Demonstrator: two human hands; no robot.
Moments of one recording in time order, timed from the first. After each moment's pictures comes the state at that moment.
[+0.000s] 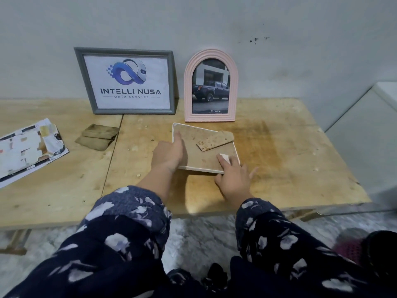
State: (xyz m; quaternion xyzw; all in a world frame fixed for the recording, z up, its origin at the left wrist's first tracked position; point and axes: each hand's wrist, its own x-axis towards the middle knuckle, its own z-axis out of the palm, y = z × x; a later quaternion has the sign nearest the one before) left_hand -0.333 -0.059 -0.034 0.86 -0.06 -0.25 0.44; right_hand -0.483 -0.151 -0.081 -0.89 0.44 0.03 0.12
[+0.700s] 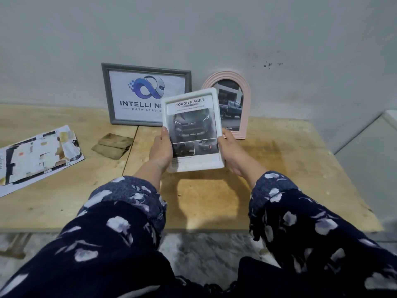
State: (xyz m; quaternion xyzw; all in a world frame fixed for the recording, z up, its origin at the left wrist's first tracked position) left_hand -0.251 -0.051 -0.054 0.81 -0.08 -0.24 0.53; right_hand -0.397 -0.178 0.005 -0.70 0.35 -0.09 0.62
